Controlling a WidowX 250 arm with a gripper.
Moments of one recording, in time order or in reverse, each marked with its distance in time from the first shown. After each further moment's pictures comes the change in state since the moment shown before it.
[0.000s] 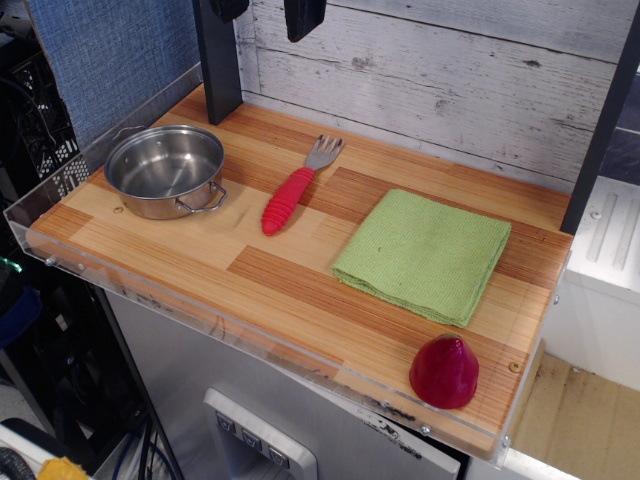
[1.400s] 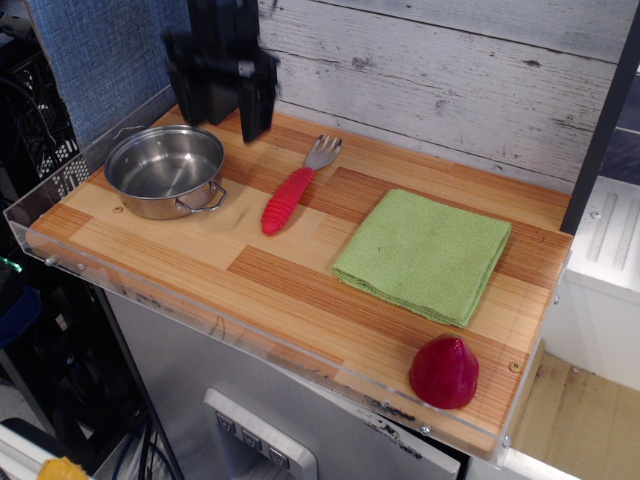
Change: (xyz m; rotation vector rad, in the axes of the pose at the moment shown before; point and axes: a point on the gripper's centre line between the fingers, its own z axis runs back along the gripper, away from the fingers) arm 0.000 0.062 -0.116 -0.012 0.156 0.066
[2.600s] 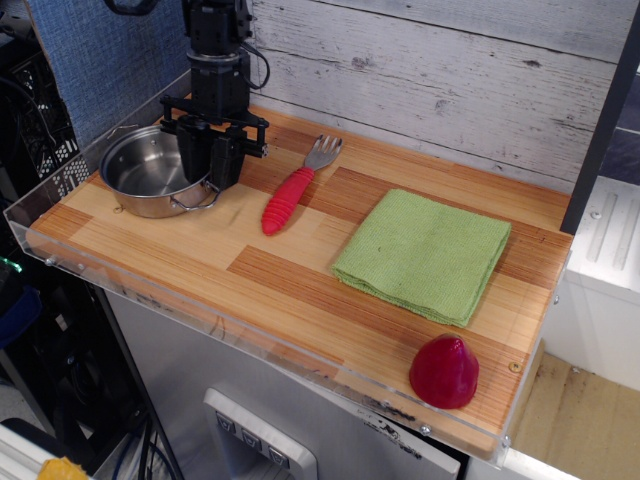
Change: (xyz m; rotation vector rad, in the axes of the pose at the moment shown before) arm -0.001 0.021 -0.054 0.026 0.213 0.050
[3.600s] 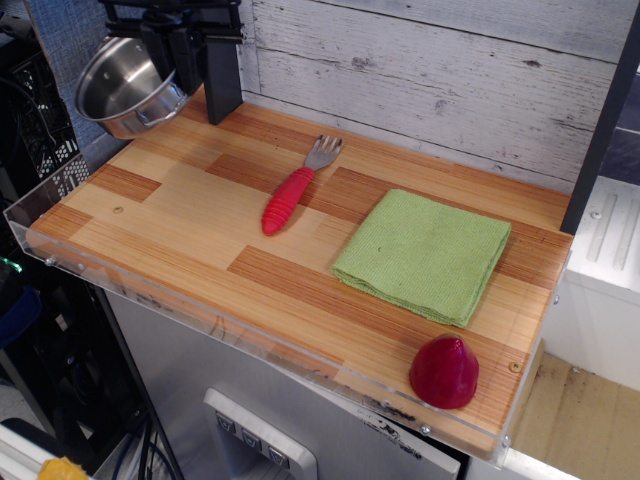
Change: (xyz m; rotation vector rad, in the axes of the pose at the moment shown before) arm -0.049 -0.001 0.102 -0.066 -0.296 0.211
